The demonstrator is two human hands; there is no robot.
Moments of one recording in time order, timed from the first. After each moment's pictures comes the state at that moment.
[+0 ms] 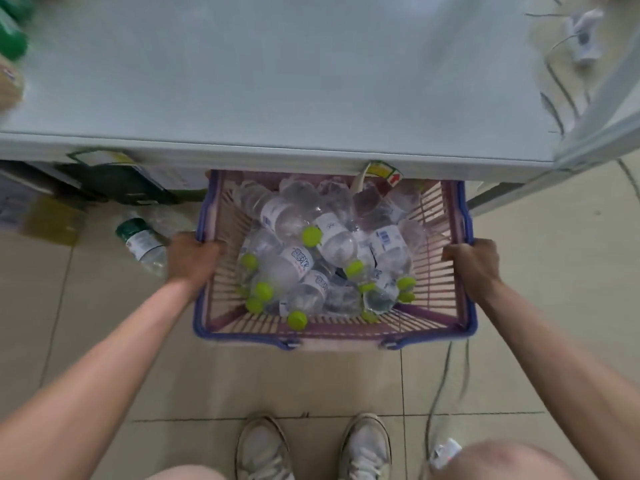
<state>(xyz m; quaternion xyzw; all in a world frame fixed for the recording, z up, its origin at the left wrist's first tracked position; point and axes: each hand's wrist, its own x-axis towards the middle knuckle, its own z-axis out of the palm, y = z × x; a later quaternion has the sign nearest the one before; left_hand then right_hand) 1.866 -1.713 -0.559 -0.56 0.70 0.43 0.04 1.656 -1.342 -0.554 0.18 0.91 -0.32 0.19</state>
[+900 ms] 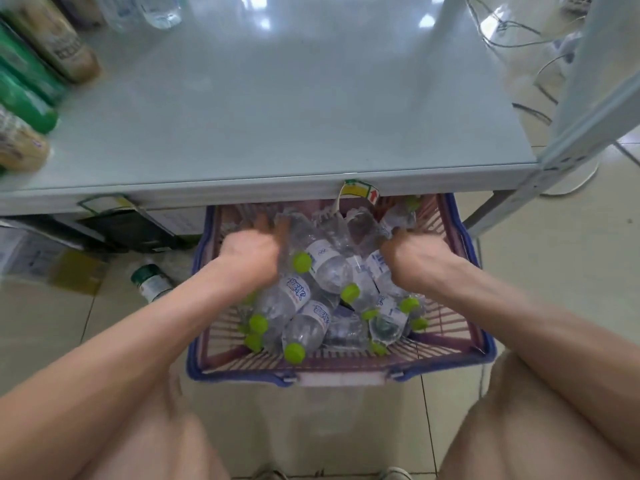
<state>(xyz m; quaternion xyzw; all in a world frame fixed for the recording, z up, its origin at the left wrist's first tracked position) 1.781 -1.649 -0.491 -0.15 0.95 -0.04 0.28 1.674 -1.436 -0.492 -0.37 0.90 0.15 0.20</state>
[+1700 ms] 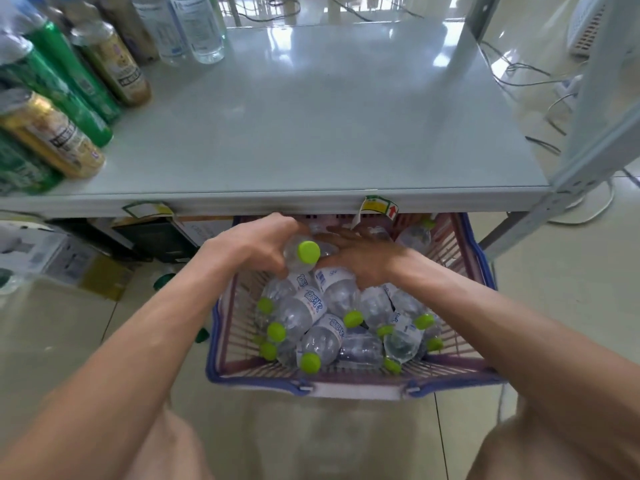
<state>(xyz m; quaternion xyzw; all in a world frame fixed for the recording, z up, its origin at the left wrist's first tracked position) 1.769 -1.698 -0.474 -0.05 0.96 0.14 0.23 1.661 -1.510 -0.536 -0.61 0.76 0.09 0.20</state>
